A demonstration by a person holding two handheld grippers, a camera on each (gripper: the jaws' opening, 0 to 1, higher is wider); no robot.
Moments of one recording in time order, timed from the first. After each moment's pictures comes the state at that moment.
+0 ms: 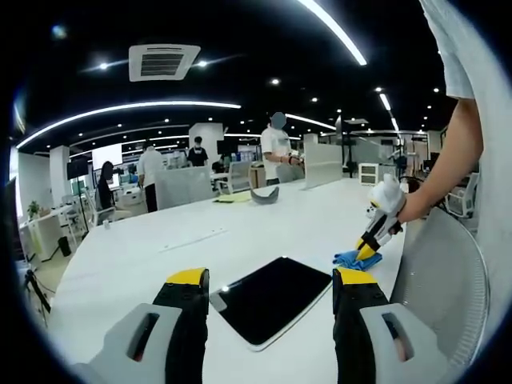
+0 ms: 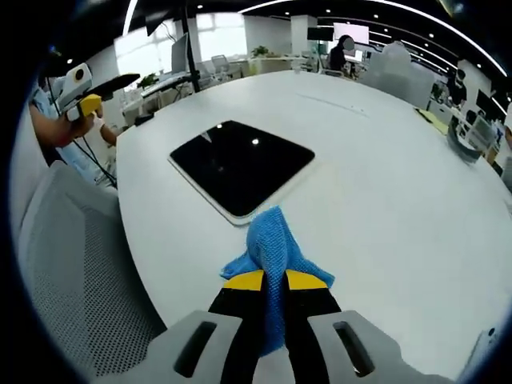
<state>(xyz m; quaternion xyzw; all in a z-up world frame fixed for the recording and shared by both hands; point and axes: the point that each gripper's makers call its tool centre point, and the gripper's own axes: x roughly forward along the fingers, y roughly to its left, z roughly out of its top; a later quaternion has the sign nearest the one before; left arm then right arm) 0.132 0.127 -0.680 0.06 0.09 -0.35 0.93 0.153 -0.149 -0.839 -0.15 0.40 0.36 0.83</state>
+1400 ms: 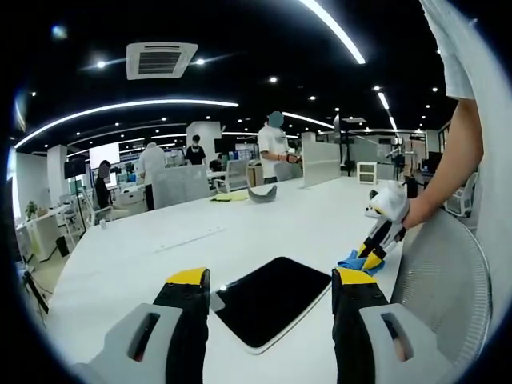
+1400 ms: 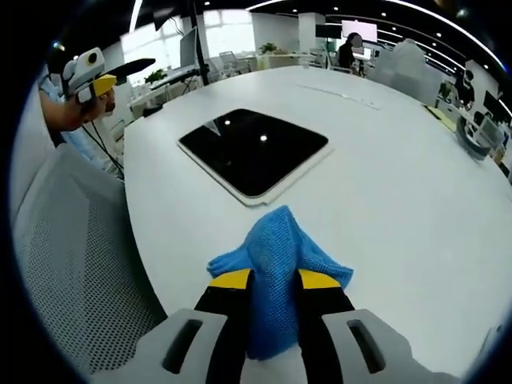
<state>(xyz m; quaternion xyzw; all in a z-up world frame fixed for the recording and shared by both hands) 0.139 0.122 -0.684 0.06 0.09 -0.36 0.93 0.137 -0.146 -0.852 -0.15 0.40 0.38 0.82</state>
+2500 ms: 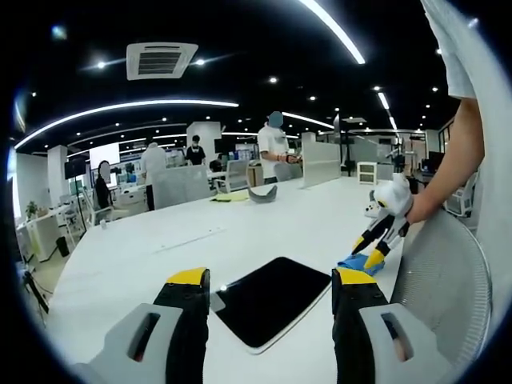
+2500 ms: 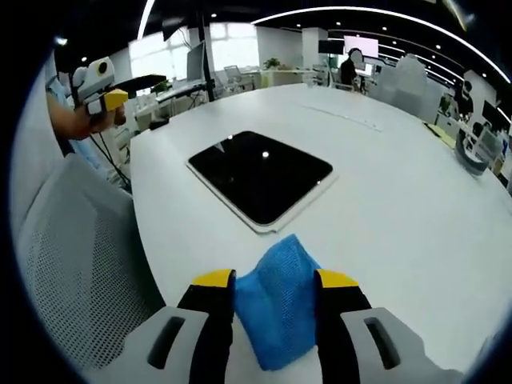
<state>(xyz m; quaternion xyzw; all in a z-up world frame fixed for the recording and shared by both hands) 0.137 0.122 -0.683 0.06 0.09 -0.35 0.93 0.144 -0.127 -0.817 -0.14 0.34 0.39 0.84</state>
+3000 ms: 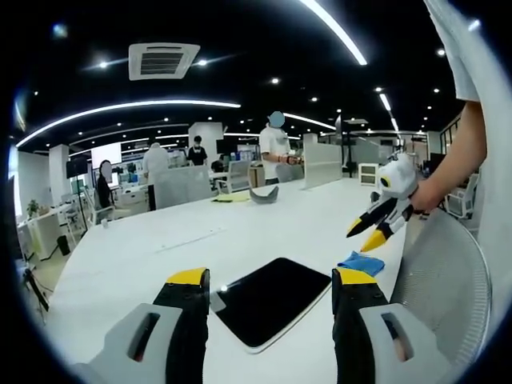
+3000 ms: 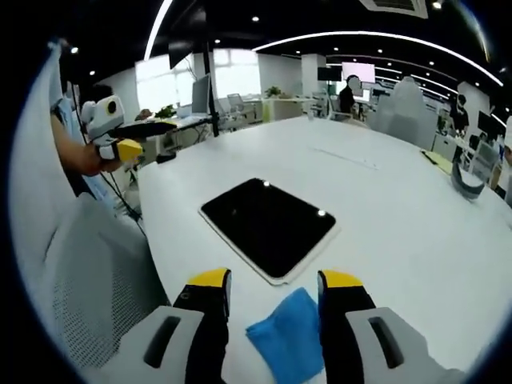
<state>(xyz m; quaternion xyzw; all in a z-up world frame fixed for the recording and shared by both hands) 0.135 0.122 -0.682 0.06 0.09 -0.35 0.93 0.149 -0.101 -0.760 -0.10 0.28 0.40 0.87</state>
